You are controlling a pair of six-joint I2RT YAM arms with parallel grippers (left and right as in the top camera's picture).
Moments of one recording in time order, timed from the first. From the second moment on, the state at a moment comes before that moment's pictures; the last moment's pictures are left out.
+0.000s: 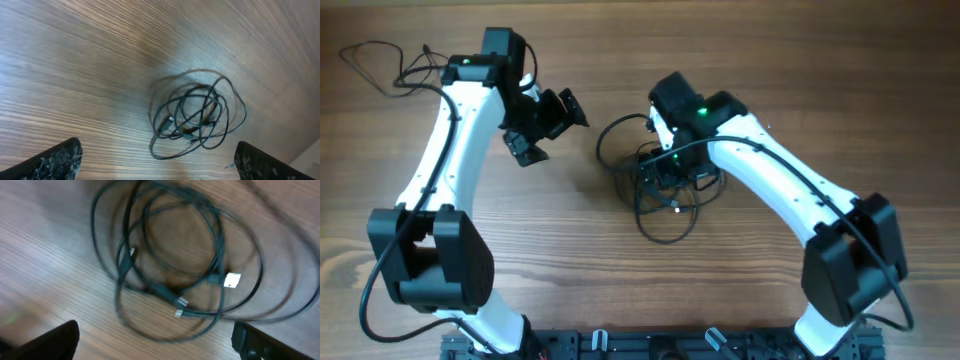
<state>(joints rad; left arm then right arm) -0.05 1.83 1.56 -1.19 0.37 -0.61 0.59 1.86 1.48 -1.04 -0.16 0.20</state>
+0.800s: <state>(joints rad) 0.07 1.83 1.56 -1.23 0.31 -0.70 0.59 1.99 1.65 -1.11 -0.32 0.13</state>
